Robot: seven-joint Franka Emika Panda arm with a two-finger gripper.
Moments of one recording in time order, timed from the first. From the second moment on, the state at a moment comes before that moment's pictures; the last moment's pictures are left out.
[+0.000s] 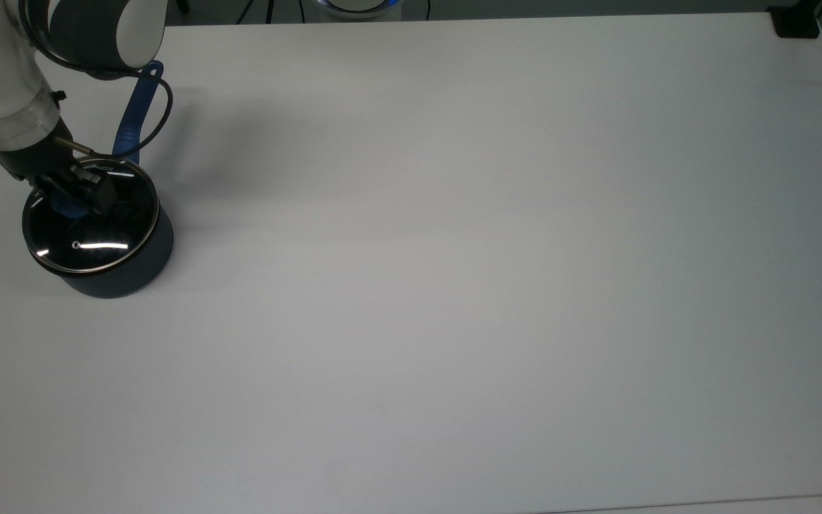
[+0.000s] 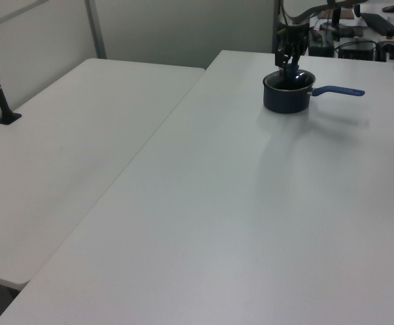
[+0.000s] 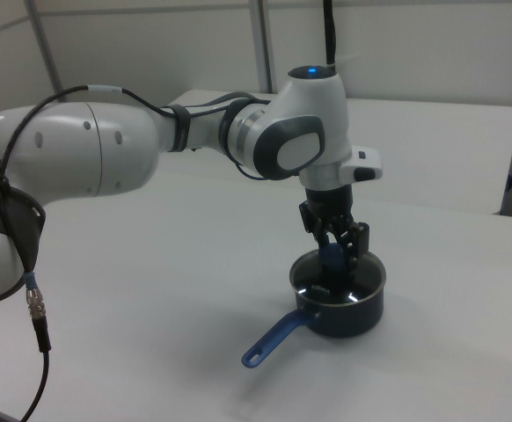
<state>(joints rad) -0.22 0.56 -0.25 -1.34 0.09 1.96 -0.11</state>
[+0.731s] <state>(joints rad) -0.22 0.56 -0.25 -1.34 0.09 1.96 -0.11</state>
